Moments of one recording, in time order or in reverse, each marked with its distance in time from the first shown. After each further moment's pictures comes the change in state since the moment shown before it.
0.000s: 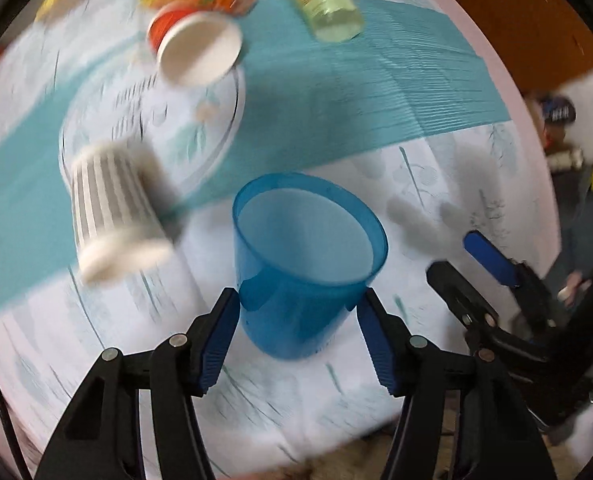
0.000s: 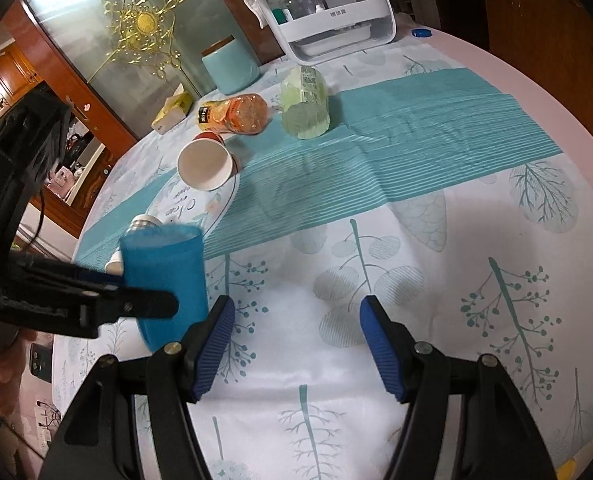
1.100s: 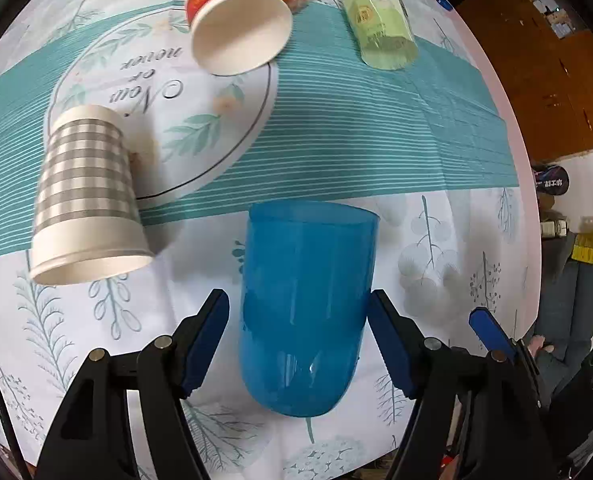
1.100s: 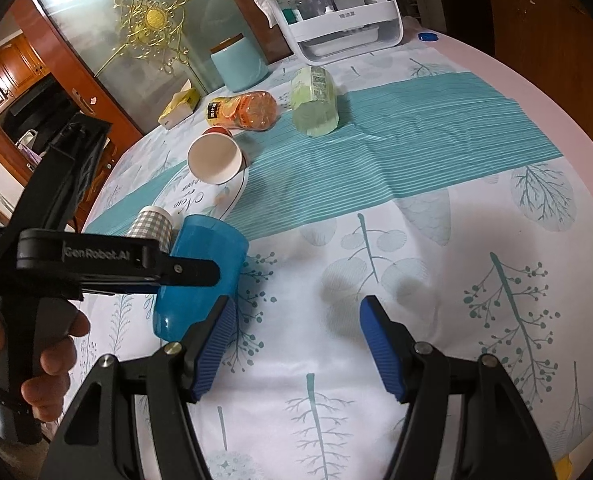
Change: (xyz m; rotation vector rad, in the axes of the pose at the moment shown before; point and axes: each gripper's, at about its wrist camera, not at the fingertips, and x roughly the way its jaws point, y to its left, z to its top) left arm 0.034 0.021 0.013 -0.162 -0.101 -0.098; right arm -0.004 0.006 -0.006 -0.021 0.002 0.000
